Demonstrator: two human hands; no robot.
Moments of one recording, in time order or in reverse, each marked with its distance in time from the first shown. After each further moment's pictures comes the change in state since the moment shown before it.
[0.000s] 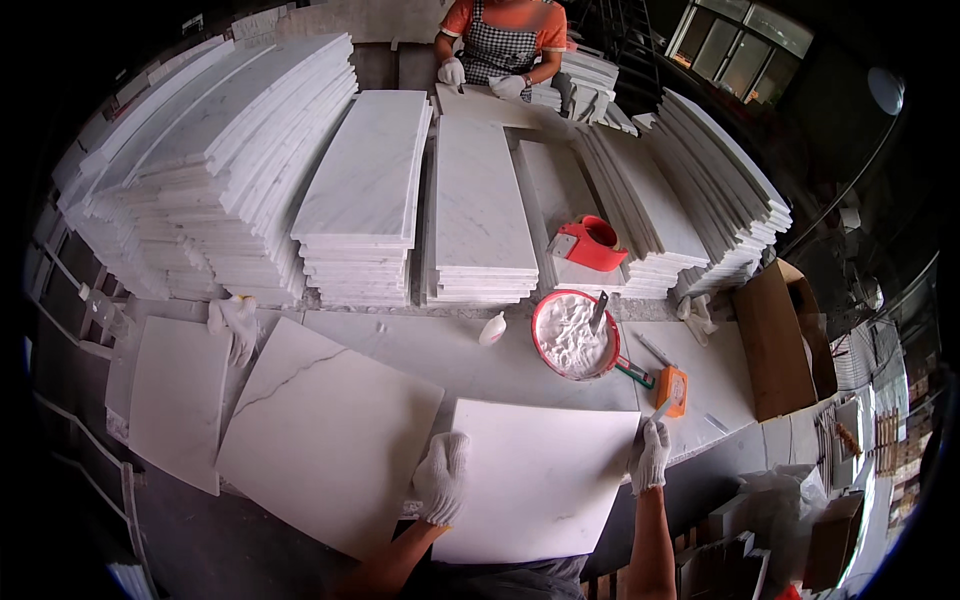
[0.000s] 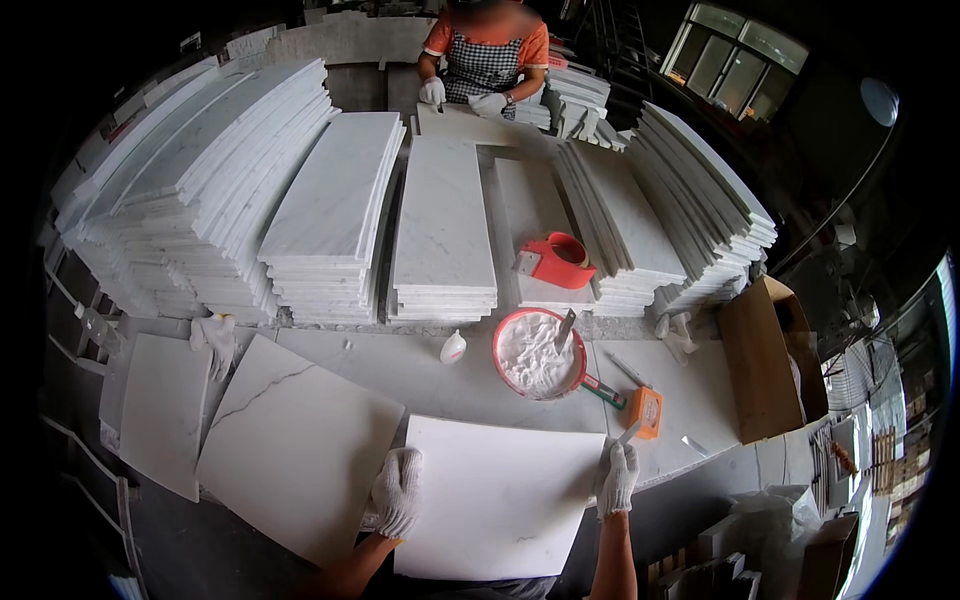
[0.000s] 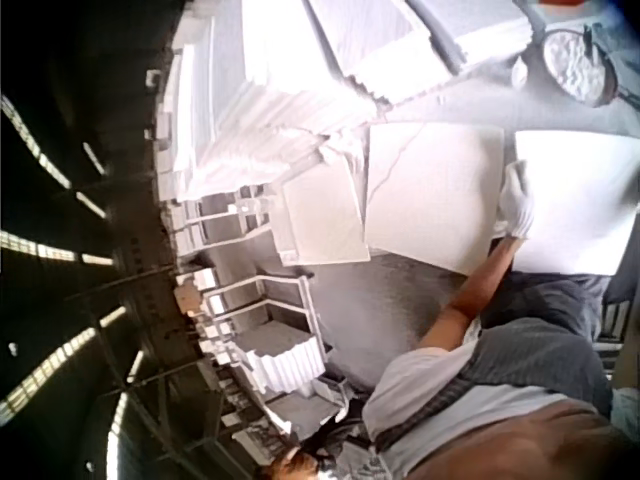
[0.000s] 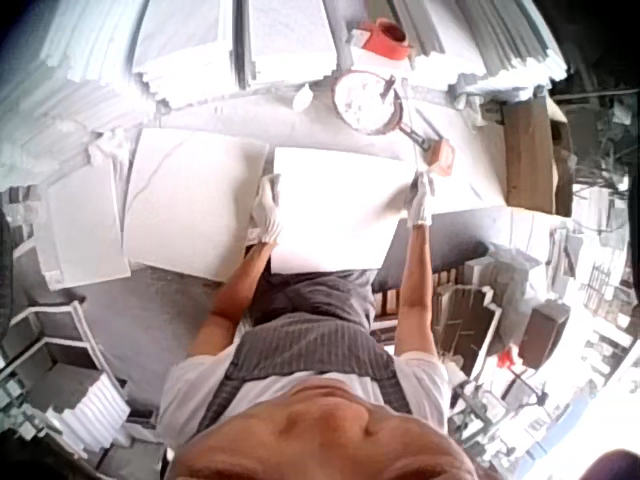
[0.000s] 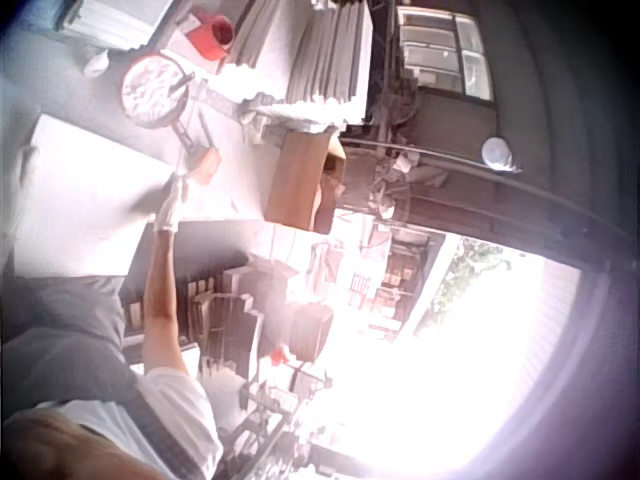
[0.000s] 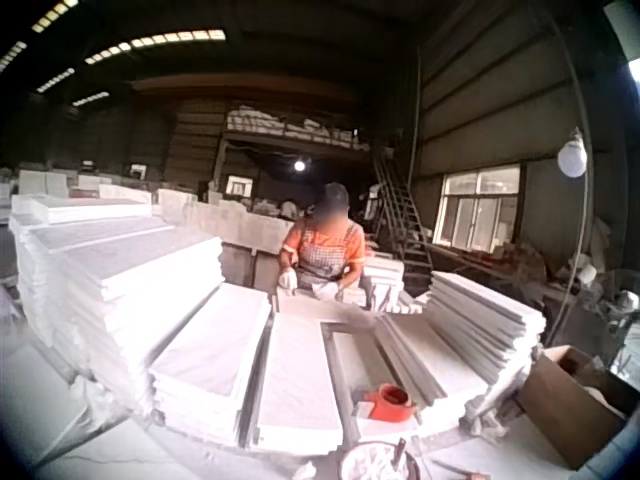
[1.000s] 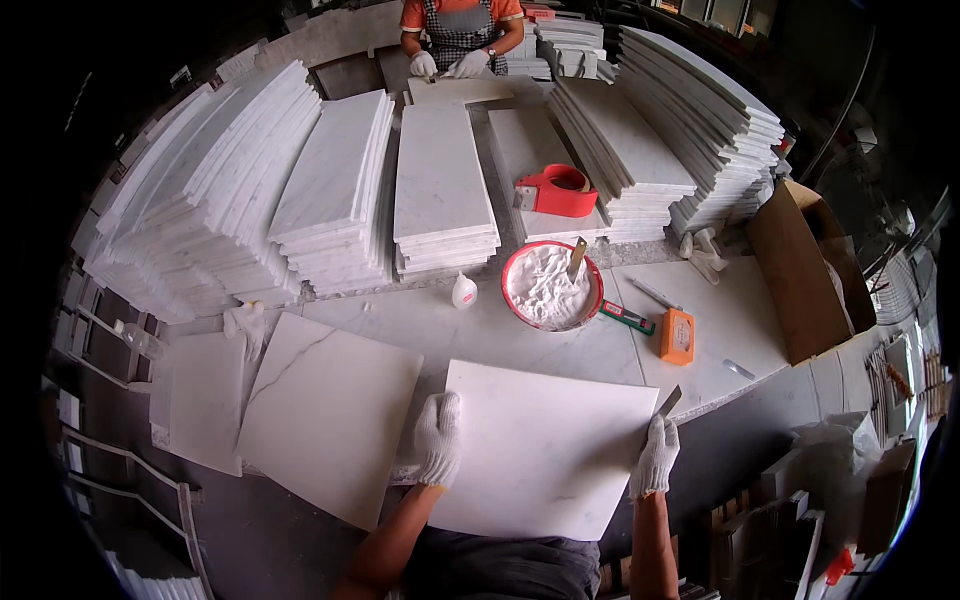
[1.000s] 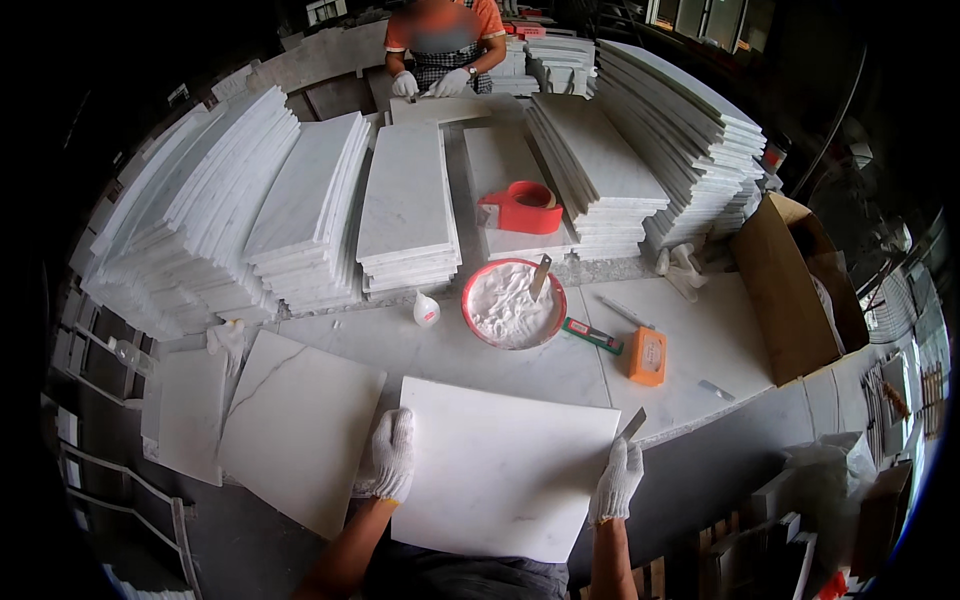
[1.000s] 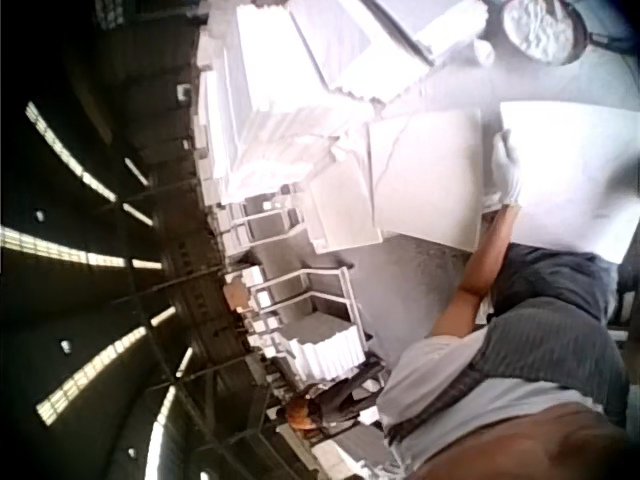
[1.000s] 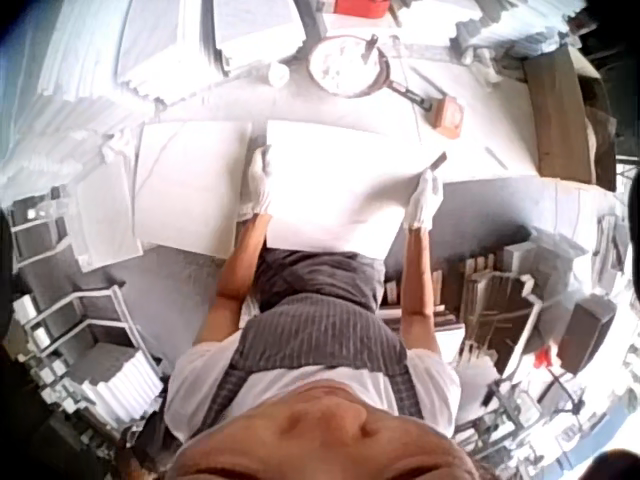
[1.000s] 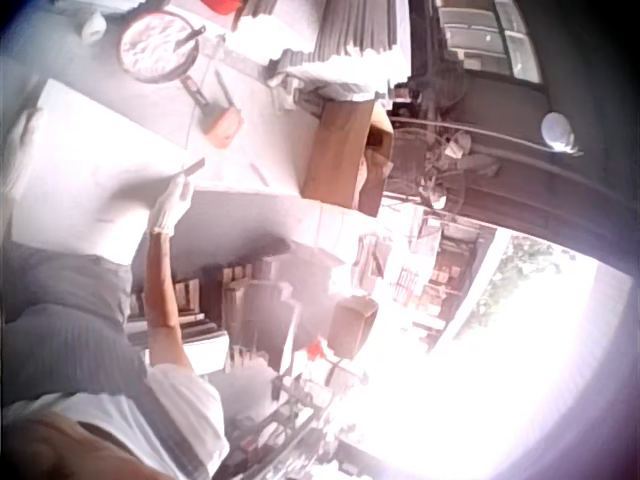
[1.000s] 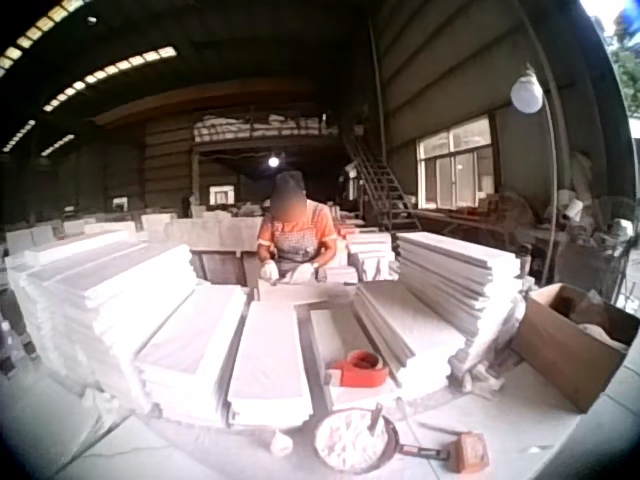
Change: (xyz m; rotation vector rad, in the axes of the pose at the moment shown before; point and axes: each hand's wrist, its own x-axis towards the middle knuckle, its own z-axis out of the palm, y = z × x) left_hand 0.000 0.031 0.020 -0.313 -0.114 -0.384; right_hand -0.074 -0.016 -0.019 -0.213 0.233 0.014
